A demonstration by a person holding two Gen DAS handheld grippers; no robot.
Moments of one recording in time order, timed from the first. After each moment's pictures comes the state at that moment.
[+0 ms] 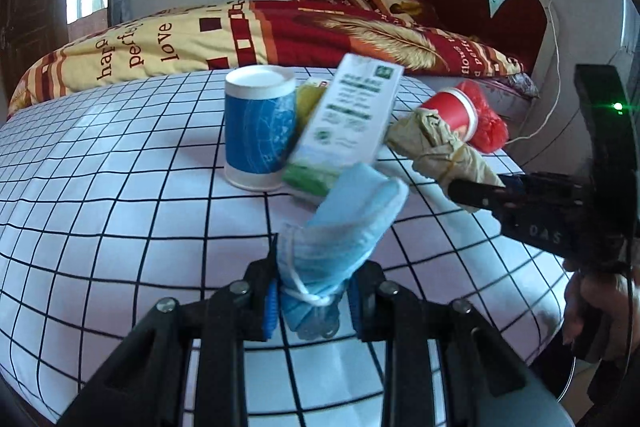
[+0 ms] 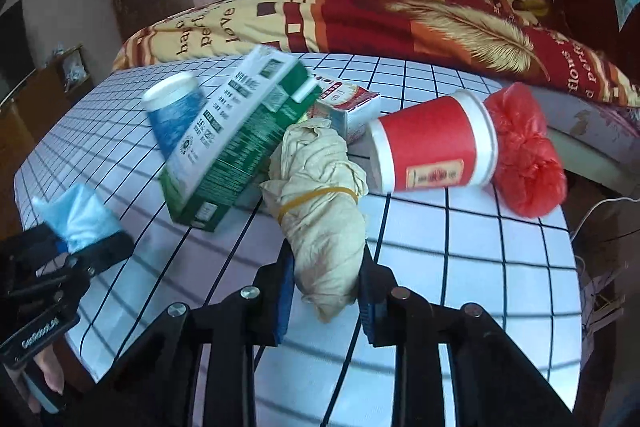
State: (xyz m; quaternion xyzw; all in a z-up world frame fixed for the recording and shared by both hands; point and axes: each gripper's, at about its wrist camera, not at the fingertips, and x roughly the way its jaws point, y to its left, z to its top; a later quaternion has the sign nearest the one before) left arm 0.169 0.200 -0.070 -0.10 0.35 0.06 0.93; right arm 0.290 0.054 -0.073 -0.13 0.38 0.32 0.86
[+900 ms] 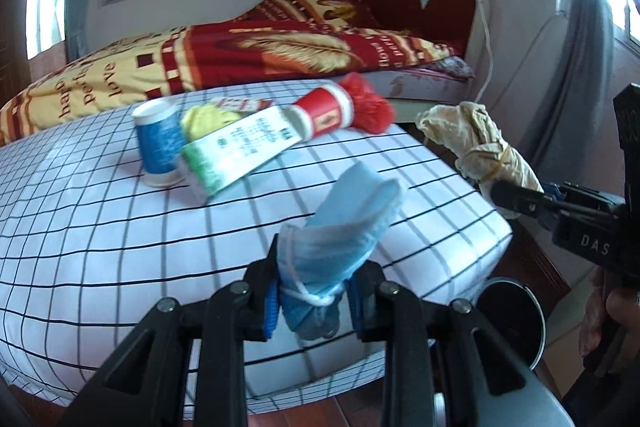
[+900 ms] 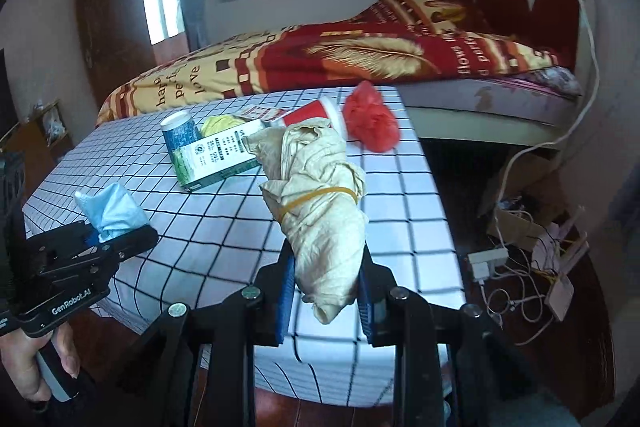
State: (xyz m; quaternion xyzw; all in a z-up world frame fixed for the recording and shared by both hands) left arm 0.130 0.105 -0.038 -0.06 0.32 -0.02 0.94; right arm 0.181 -0.102 -0.024 -0.05 0.34 0.24 0.91
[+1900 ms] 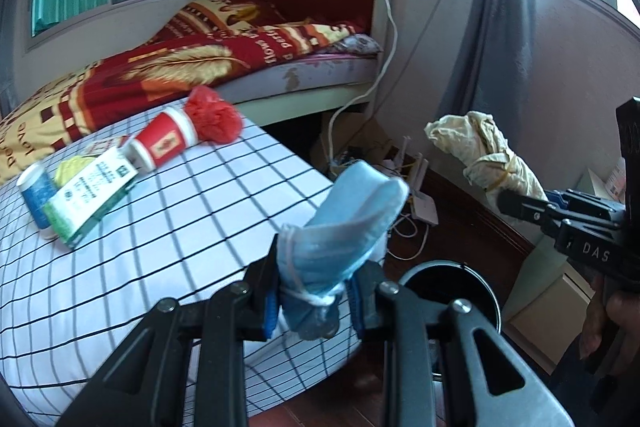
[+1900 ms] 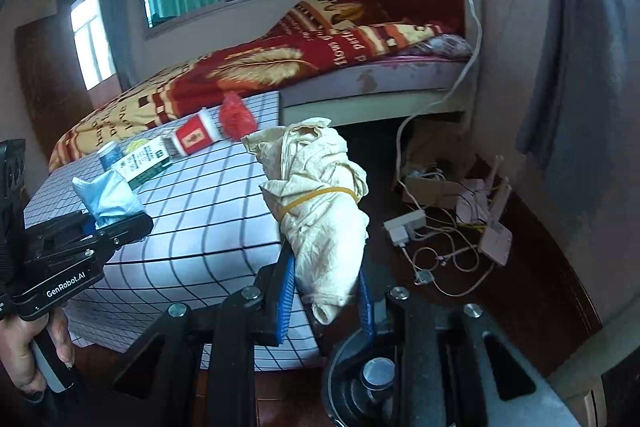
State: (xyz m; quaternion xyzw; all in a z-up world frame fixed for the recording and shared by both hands) left arm 0.137 -0.034 -0.026 0.01 0.32 -0.14 0.94; right arm 0.129 -0.266 -0.023 0.01 0.33 0.12 0.94
